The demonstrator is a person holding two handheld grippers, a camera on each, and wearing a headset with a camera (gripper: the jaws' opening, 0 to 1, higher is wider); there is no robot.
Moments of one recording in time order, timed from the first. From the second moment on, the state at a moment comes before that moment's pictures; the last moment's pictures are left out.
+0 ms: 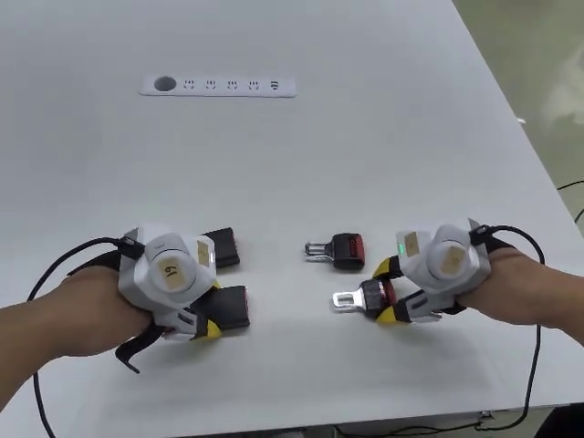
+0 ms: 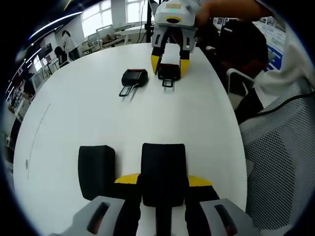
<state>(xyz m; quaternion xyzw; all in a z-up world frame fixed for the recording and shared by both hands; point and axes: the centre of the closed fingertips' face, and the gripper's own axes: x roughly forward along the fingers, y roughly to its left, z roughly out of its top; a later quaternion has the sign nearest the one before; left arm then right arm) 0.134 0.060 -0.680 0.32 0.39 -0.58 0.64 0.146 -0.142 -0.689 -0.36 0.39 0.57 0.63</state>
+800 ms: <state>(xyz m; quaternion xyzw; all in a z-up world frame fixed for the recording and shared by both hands) 0.133 0.062 -0.682 0.33 0.38 -0.59 0.63 0.138 -0.120 -0.689 -0.36 0.40 0.56 0.63</state>
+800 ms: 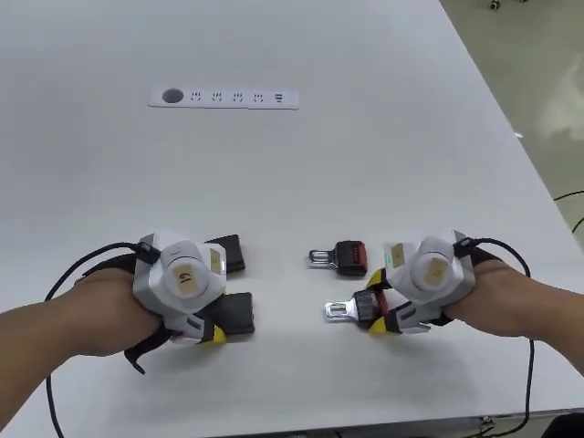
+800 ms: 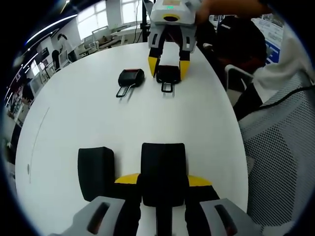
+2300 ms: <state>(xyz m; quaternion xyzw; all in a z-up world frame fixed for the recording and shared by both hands) 0.133 0.064 -0.685 0.33 0.38 -0.59 0.63 0.138 -0.017 -0.689 -0.34 0.37 0.57 0.65</state>
